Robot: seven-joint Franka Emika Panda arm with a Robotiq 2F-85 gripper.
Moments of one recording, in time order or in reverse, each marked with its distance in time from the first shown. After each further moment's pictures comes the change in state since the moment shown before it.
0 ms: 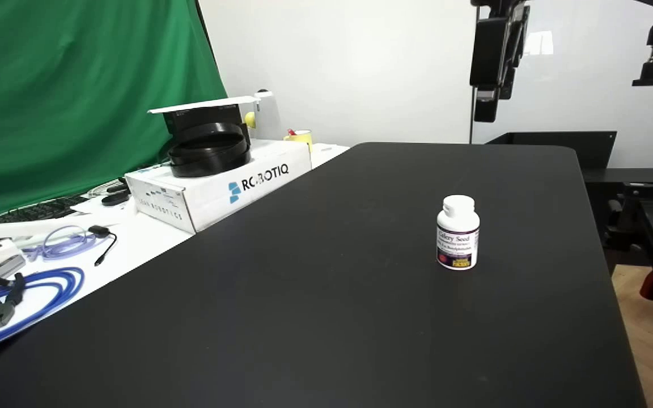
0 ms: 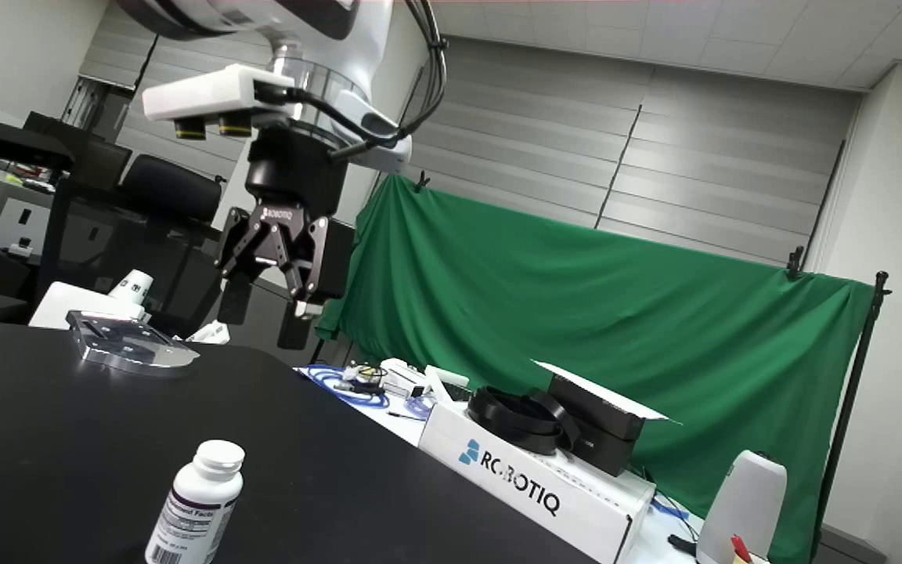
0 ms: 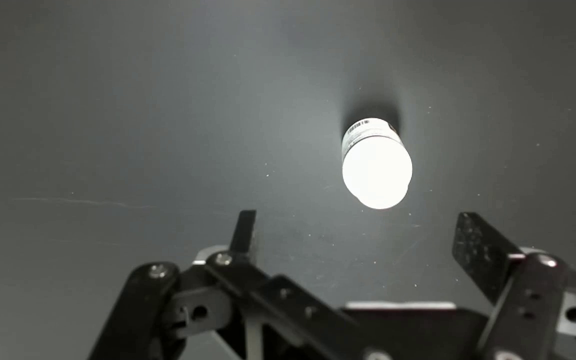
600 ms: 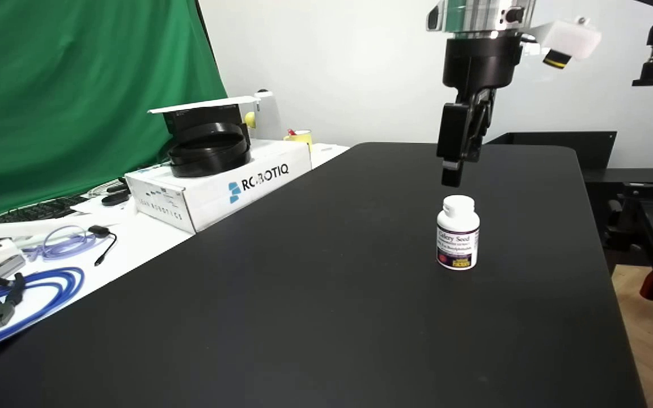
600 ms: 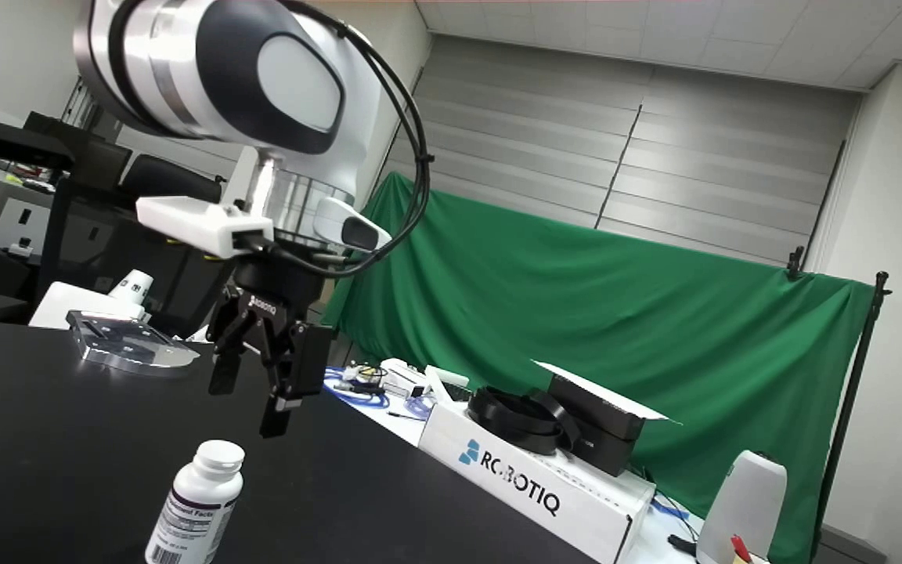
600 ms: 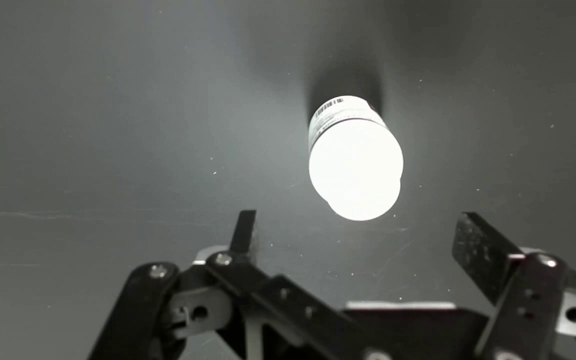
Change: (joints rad) arm 0.017 0.288 -0.023 -0.002 0.033 0.337 -0.011
